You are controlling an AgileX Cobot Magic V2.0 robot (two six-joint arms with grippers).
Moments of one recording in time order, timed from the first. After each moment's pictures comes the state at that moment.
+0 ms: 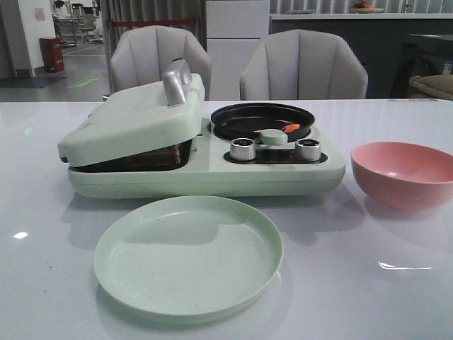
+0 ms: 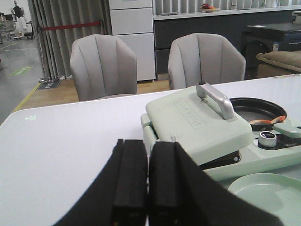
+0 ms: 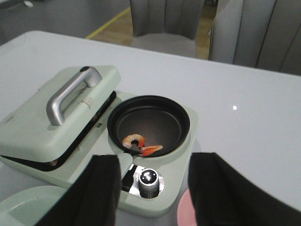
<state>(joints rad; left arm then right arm) -0.16 -0.01 -0.34 -0.15 0.45 0.17 0.32 0.85 -0.71 0.27 0.15 -0.22</state>
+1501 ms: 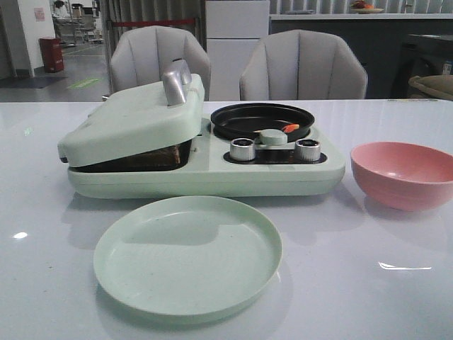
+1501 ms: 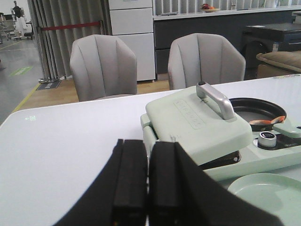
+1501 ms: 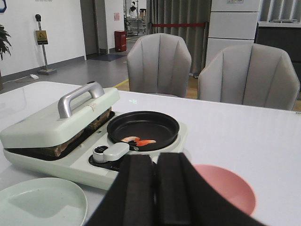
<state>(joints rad) -0.16 -0.01 -0.34 -0.15 0.46 0.17 0.35 0.27 -0.16 0.27 -0.08 -0.22</state>
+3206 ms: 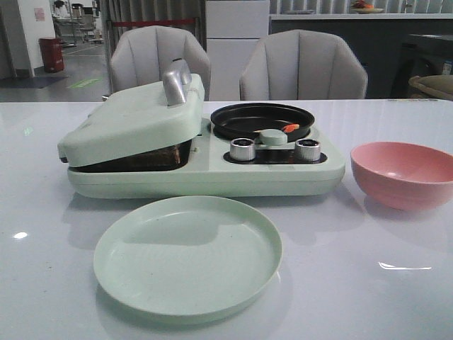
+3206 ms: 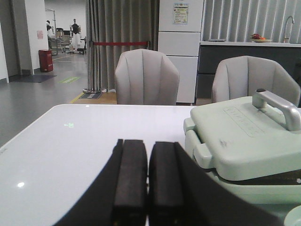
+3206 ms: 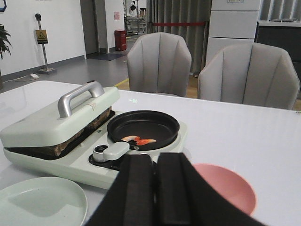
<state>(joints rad) -0.04 -0.01 0.01 0.06 -0.01 -0.12 0.35 0.27 -0.16 0.27 -0.08 -0.22</state>
